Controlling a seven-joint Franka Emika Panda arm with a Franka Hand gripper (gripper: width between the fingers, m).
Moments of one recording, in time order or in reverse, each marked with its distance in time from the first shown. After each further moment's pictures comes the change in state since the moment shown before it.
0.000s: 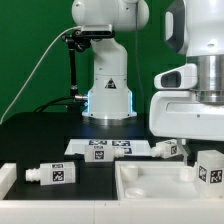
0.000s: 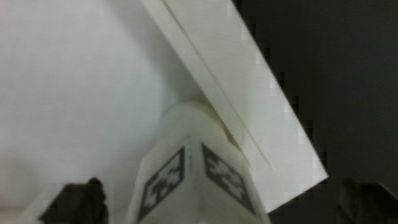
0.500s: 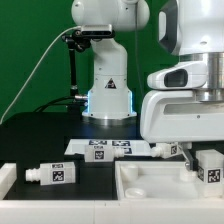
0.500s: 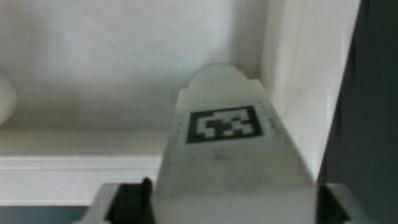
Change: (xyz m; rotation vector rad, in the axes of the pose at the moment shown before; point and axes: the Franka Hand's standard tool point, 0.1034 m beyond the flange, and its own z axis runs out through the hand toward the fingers) arm 0.006 0.007 0.000 0.005 0.014 -0.265
